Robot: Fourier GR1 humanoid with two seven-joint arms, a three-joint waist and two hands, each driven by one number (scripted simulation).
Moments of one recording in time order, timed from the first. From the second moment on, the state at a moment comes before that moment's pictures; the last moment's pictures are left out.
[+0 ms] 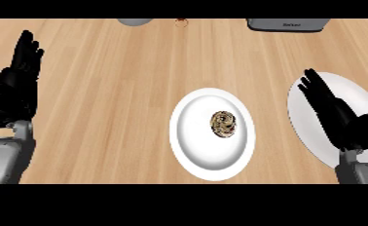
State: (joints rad) left arm -0.25 0.43 0.00 -1.55 0.07 0.35 0.17; right arm -0.09 -0.34 -0.04 -1.45 -0.25 0.13 0.04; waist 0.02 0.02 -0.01
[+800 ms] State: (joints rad) left arm -0.01 0.22 -0.17 -1.42 0.22 0.15 0.20; right arm -0.24 -0.29 -0.10 -1.43 0.04 -0.21 -0.23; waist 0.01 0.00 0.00
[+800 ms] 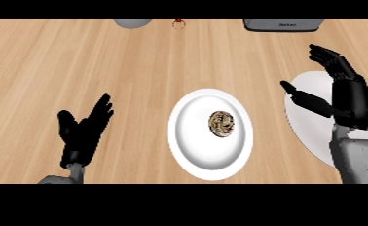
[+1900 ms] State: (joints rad) left arm 0.01 0.18 -0.16 -1.42 0.19 0.12 0.20; right arm -0.28 -0.44 0.27 -1.73 0.37 0.14 0.43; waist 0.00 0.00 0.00
